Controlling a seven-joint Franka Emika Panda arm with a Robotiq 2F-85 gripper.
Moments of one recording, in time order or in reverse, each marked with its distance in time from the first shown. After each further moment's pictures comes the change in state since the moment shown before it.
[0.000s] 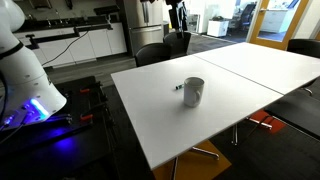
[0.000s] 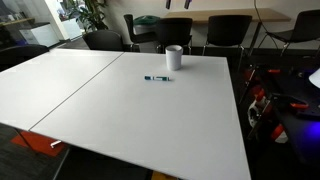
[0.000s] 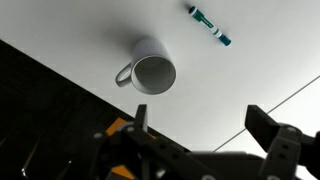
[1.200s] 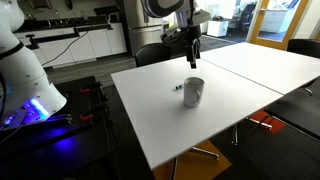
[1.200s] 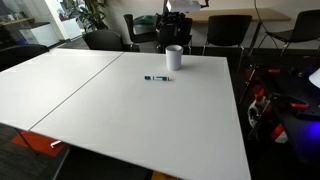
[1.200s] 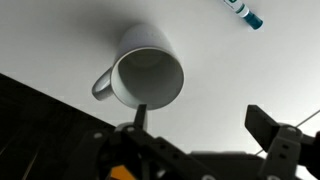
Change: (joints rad) arm 0.012 0.373 -0.043 0.161 0.051 0.202 0.005
